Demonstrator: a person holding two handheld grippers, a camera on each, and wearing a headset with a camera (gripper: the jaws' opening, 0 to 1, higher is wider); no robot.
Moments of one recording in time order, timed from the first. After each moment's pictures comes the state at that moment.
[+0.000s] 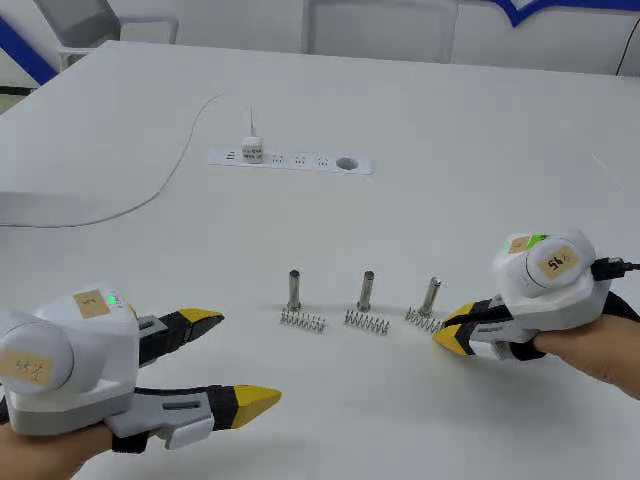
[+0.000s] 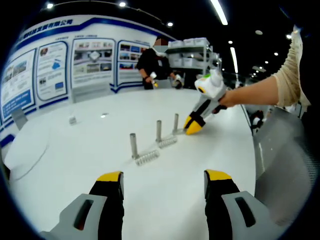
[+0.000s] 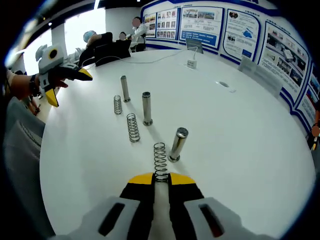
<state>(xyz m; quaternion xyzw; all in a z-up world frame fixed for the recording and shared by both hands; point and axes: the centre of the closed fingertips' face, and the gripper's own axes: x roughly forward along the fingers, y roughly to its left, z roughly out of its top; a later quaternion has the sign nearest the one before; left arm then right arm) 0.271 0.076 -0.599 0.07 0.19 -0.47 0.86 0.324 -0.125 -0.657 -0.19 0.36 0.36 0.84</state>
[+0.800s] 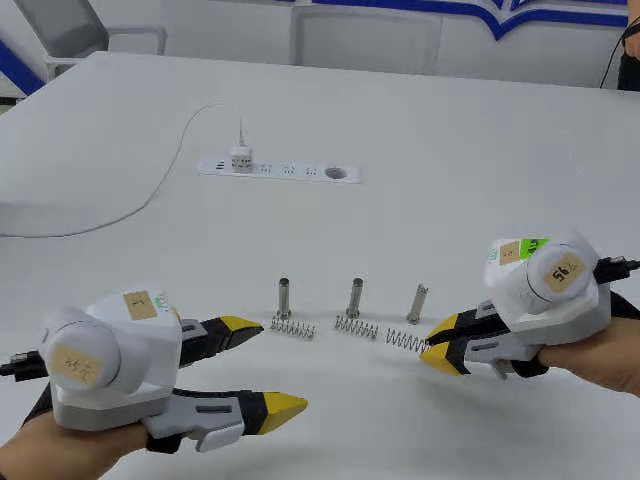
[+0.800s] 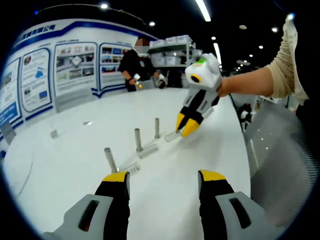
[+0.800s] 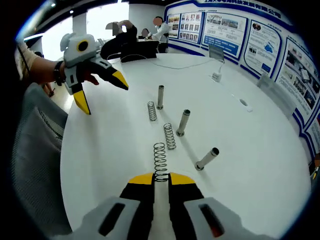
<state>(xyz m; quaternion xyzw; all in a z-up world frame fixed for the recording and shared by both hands) 0.264 0.033 -0.598 0.10 0.17 -0.53 0.82 0.283 -0.093 -0.624 -0.24 0.34 0.44 0.80</state>
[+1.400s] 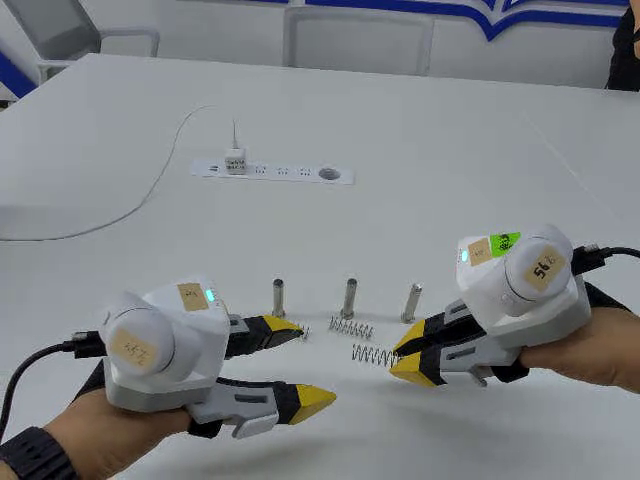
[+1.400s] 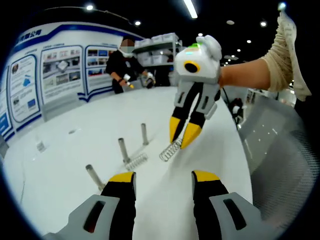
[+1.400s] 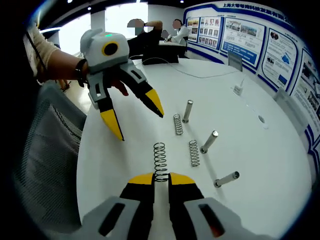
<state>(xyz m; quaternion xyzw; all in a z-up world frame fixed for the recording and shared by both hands) 0.263 -0.002 -0.598 0.12 0.16 -0.57 0.79 0.261 -0.058 -0.612 -0.25 0.33 0.50 0.76</state>
